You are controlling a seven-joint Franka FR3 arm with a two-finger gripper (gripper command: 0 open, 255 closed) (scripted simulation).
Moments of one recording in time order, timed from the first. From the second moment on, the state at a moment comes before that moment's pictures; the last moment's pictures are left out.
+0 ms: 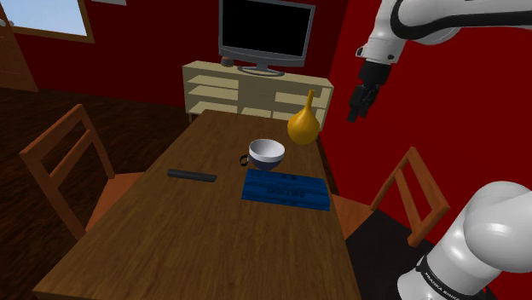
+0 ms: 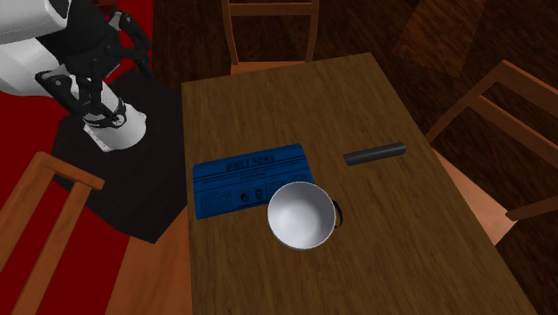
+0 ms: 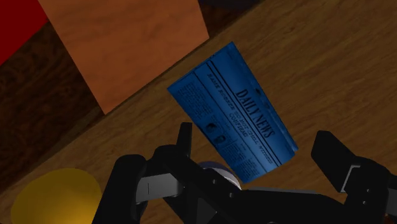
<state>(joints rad) 0.01 -0.56 -0.08 -2.26 0.02 1.69 -0.18</state>
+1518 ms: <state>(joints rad) 0.01 0.30 -0.11 -1.76 0.13 2.00 -0.31</state>
